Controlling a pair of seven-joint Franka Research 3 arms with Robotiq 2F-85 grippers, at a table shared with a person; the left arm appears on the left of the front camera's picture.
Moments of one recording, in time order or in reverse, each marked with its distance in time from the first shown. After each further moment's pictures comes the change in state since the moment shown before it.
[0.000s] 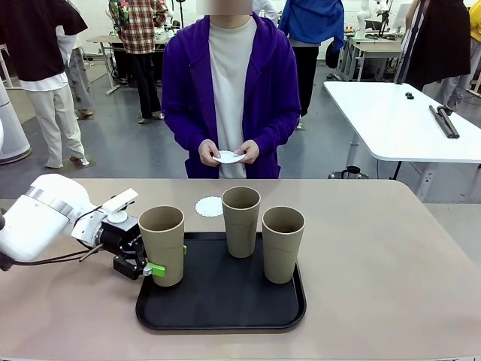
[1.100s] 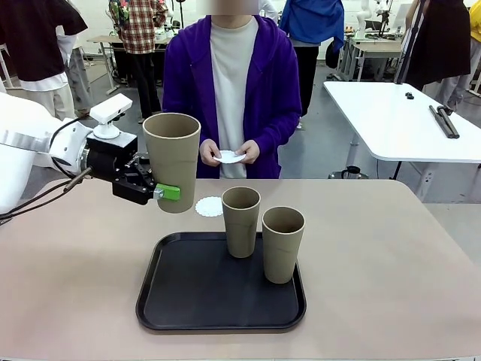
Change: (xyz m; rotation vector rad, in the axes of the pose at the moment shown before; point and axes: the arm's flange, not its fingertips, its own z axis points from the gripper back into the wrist) left arm 0.205 -0.033 -0.016 0.199 0.066 -0.080; right arm 0.000 0.000 0.000 0.000 0.001 -0.001
